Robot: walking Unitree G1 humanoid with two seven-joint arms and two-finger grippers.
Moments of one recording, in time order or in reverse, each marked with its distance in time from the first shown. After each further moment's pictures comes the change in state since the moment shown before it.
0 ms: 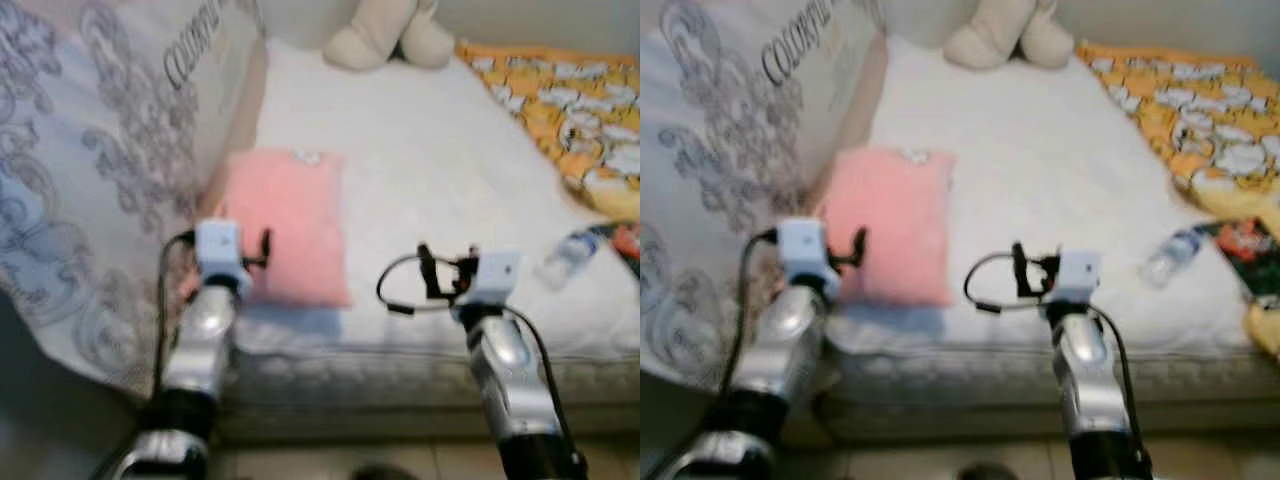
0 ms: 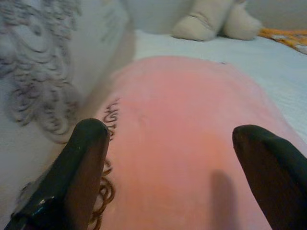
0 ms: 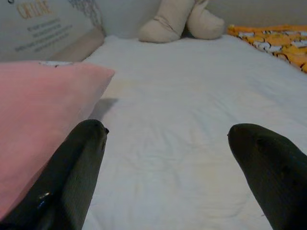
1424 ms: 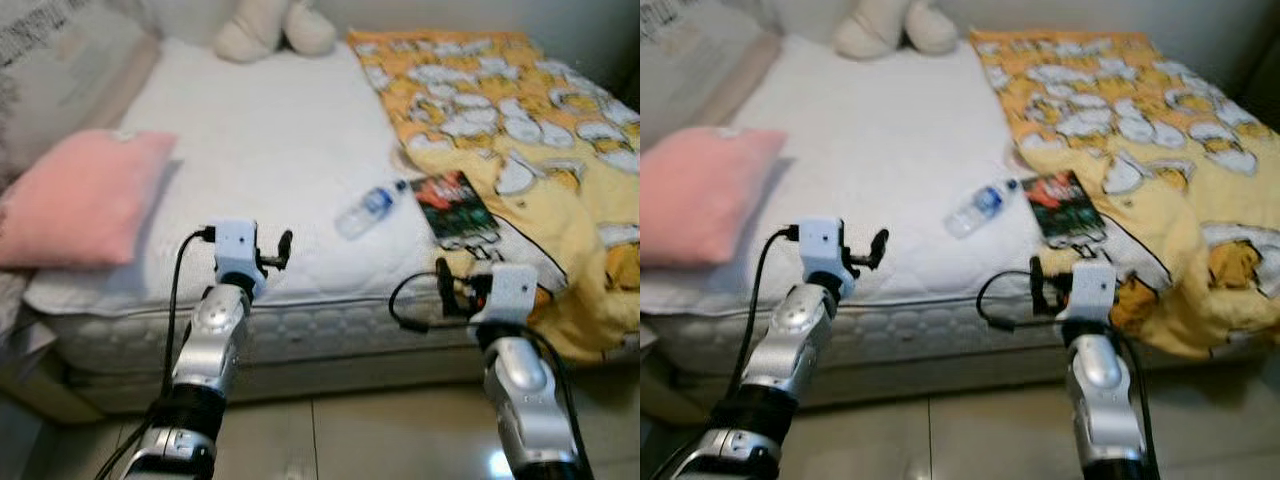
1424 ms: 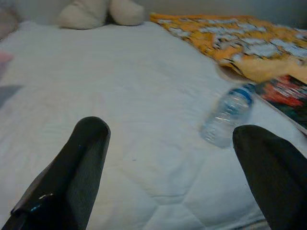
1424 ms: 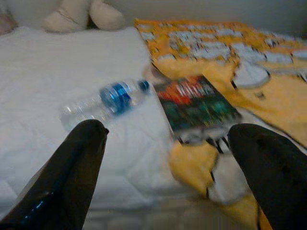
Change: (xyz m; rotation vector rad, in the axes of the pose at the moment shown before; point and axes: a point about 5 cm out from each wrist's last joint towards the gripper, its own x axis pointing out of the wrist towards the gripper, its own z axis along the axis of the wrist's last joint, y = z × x) left arm 0.002 -0.026 0.001 -0.018 0.034 -0.156; right arm -0.026 -0.015 -0.014 -0.078 0.037 -0.083
